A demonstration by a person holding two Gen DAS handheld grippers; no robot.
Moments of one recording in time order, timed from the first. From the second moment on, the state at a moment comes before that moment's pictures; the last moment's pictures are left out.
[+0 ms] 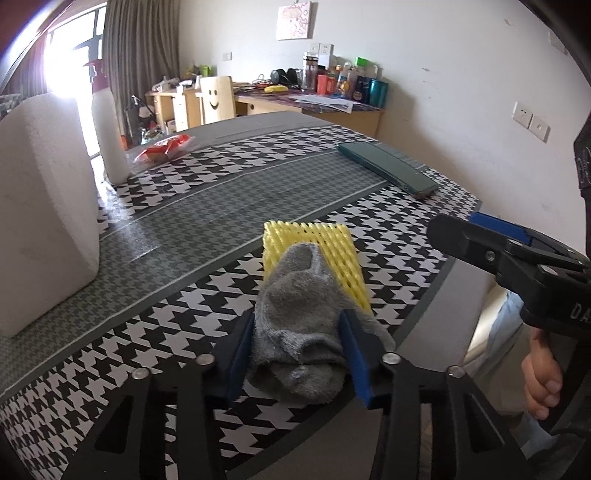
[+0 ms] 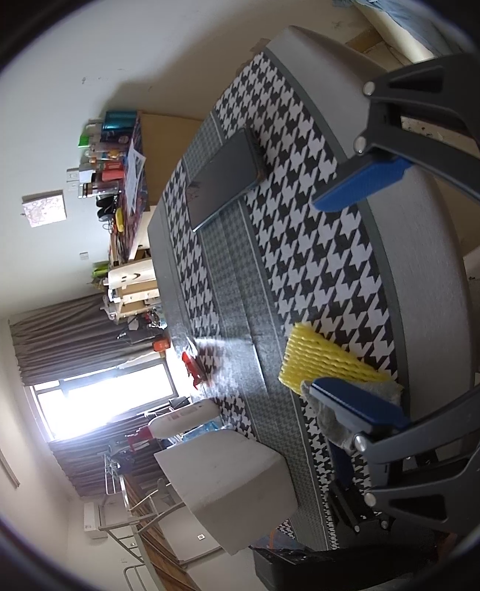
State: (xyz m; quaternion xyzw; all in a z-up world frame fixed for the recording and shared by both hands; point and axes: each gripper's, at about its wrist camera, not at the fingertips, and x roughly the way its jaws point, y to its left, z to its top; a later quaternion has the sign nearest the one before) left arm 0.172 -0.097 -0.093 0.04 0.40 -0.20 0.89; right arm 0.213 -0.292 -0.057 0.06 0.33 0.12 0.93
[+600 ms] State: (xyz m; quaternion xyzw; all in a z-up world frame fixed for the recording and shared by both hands) left arm 0.147 -0.094 -0.073 0.04 0.37 -0.24 0.89; right arm 0.214 -0.287 -0.056 0.07 0.33 0.12 0.93
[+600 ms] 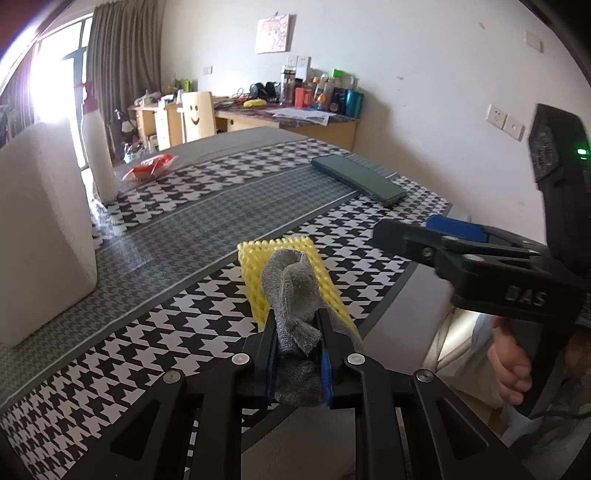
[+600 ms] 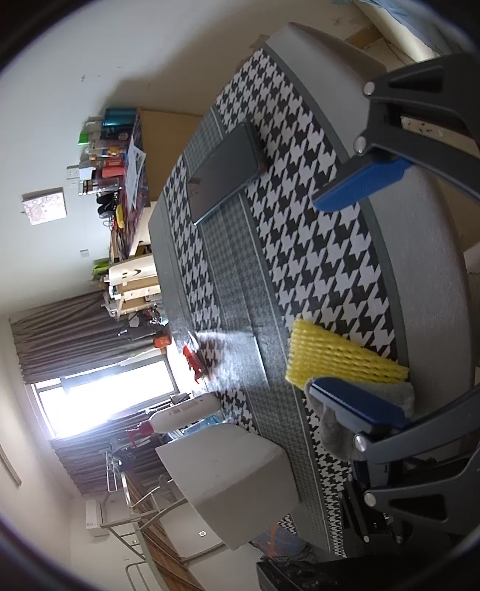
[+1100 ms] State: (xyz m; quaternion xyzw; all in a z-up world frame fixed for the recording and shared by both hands) left arm 0.147 -0.062 -0.067 0.03 0.36 -0.19 0.91; right arm 0.224 -0.264 -0.063 0.07 0.36 0.15 0.92
